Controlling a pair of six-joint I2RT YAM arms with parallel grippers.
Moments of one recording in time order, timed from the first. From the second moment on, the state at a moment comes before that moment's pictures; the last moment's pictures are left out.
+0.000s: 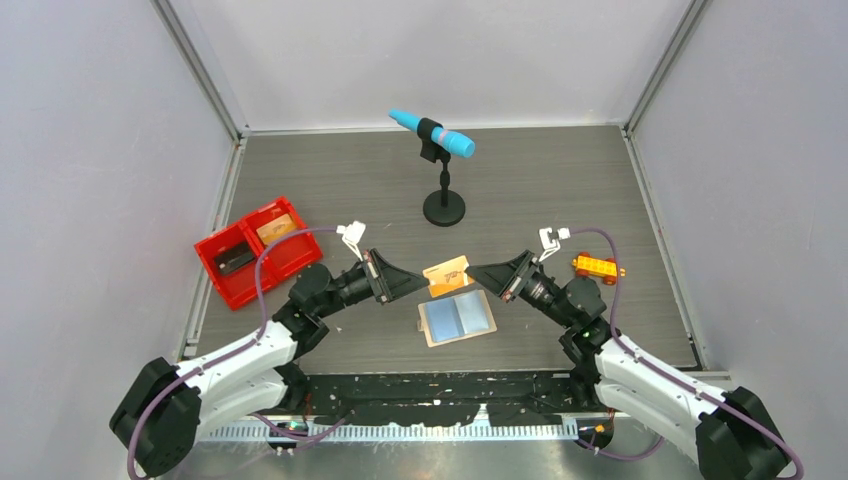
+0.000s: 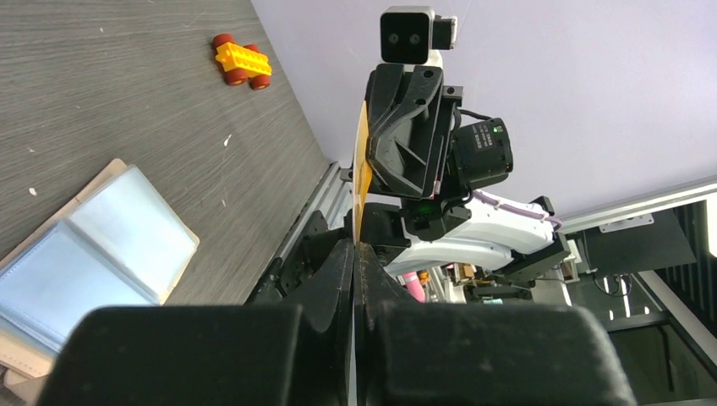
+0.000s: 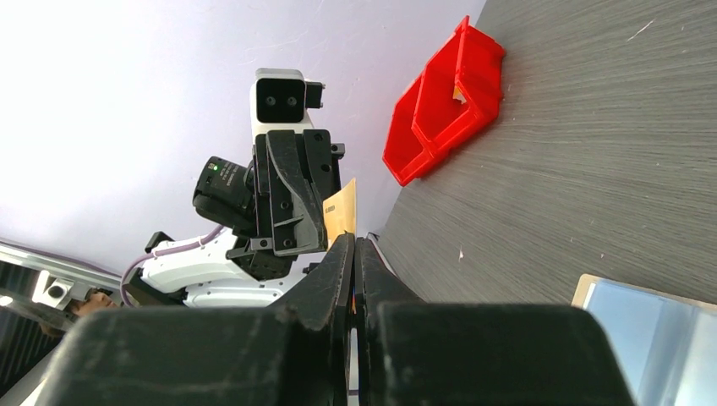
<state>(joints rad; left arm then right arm) -0.68 0.93 0.29 0.71 0.45 -1.15 0.60 0.75 0.15 0.75 -0.31 1.17</state>
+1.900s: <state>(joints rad) 0.36 1.28 1.26 -0.80 0.60 -0.33 0.60 0.25 0.18 0.08 -0.32 0.88</state>
